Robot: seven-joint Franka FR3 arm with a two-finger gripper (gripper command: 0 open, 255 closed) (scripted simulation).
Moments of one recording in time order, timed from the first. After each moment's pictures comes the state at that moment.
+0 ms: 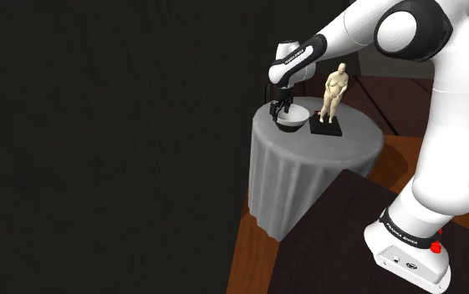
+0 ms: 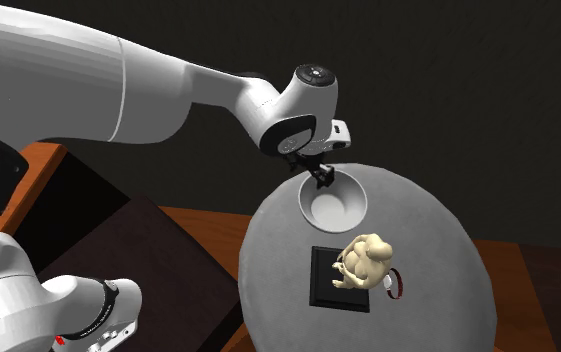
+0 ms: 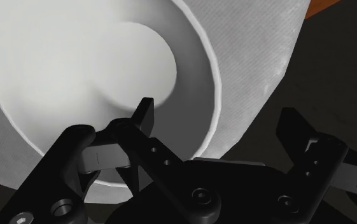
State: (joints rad) arm -0.10 0.35 -0.21 -1.93 0.02 2.29 -0.32
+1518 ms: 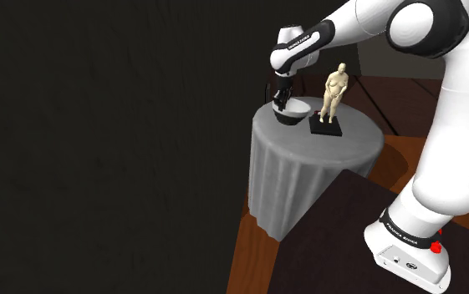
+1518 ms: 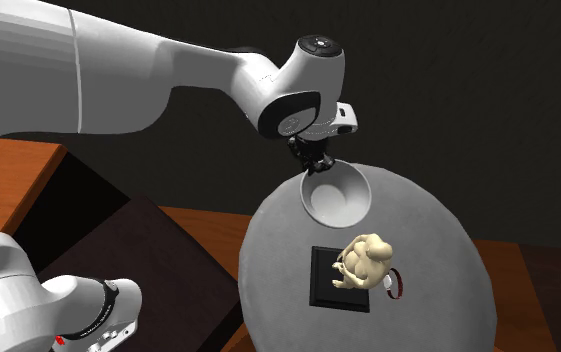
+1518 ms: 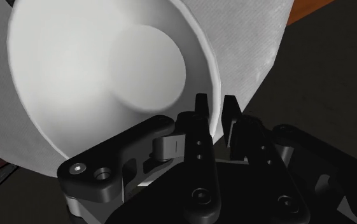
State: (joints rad) arm -0.10 0.29 -0.22 -1.88 0.00 2.18 -0.31
